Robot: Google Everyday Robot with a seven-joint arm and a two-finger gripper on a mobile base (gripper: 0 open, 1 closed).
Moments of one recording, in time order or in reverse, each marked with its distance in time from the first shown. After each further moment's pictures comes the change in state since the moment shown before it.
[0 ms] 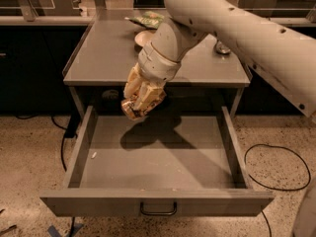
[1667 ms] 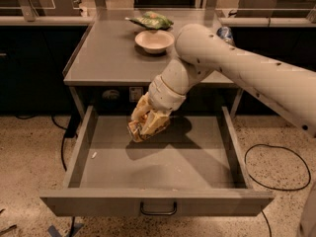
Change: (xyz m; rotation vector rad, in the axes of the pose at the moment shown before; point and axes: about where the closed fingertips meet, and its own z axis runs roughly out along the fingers) arm 0.037 0.040 0.066 -0.027 -0.082 0.110
